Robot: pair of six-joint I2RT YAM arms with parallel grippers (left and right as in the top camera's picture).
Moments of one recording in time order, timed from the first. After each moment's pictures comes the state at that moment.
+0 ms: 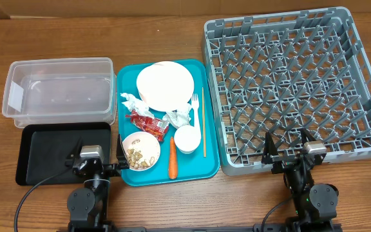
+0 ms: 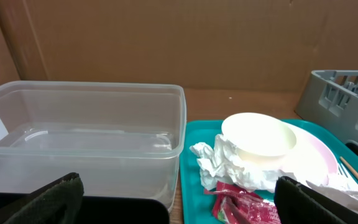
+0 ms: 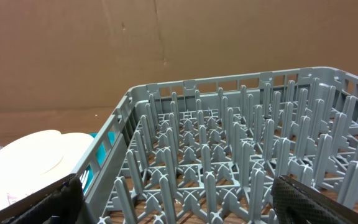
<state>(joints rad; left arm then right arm) -0.02 0.01 0.01 -0.07 -0.07 -0.05 0.12 0.01 0.02 -0.04 -0.02 0.12</state>
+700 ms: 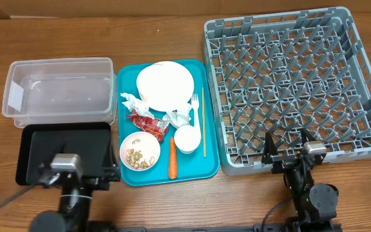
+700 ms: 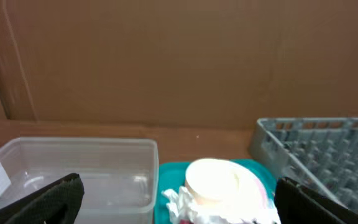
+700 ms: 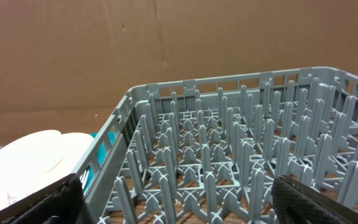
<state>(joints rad) -0.02 0.10 0.52 -0.45 0.02 -0.10 0.12 0.01 0.02 -0.04 -0.02 0.12</state>
